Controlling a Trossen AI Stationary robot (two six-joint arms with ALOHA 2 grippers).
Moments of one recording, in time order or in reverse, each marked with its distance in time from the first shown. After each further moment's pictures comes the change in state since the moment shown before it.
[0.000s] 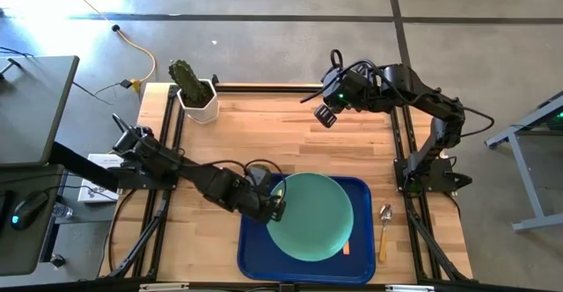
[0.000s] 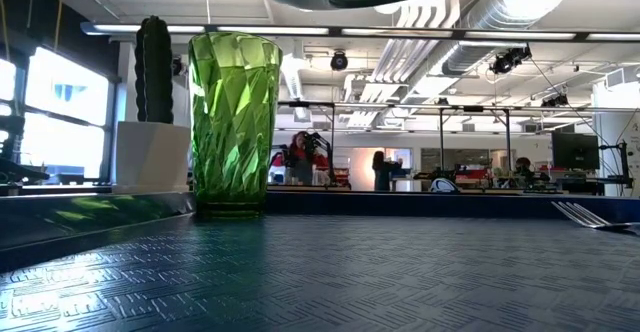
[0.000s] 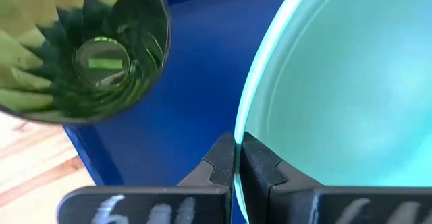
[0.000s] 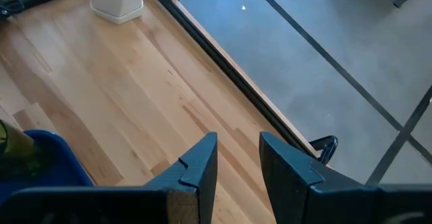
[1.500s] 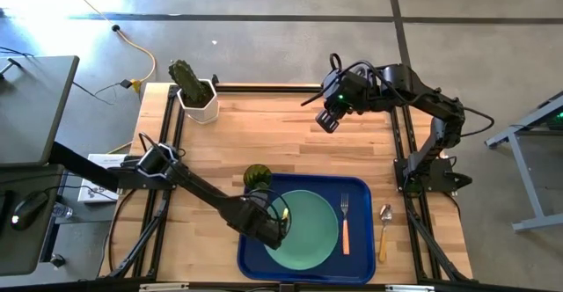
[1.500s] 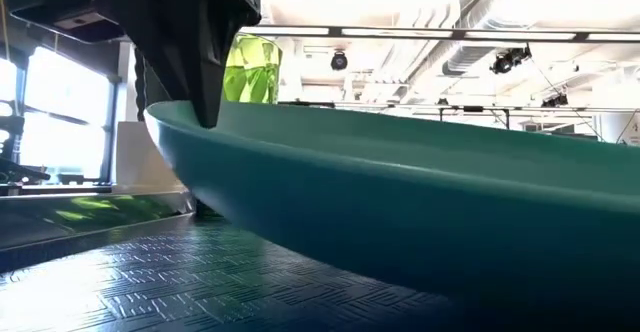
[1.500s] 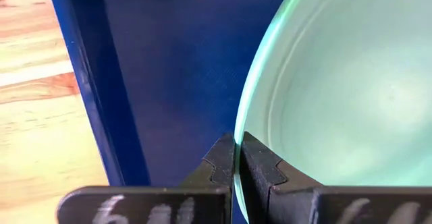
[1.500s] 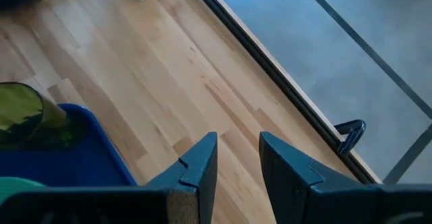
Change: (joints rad) left arm -0.063 0.265 0.000 -0.015 0.125 -0.320; right arm 0.001 0.000 0.000 -0.040 -0.115 0.023
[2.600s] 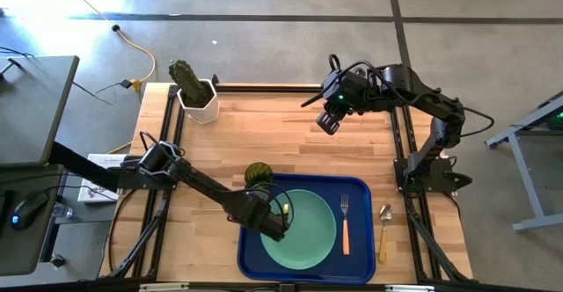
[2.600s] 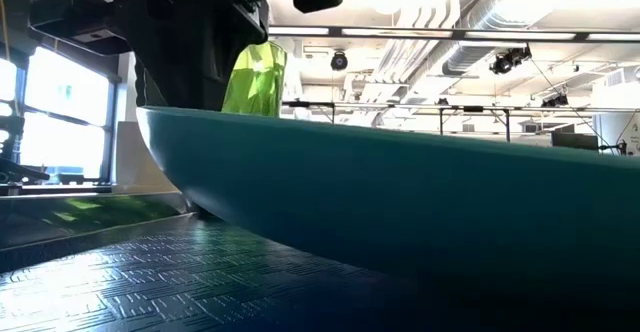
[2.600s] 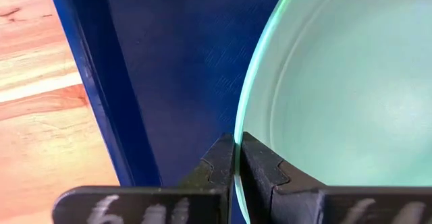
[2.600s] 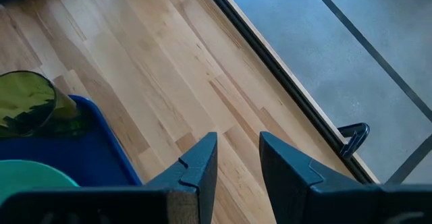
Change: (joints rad) left arm 0.039 -0.001 -0.017 -0.007 0.072 0.071; right arm 0.000 0.000 0.000 0.000 -0.023 -0.034
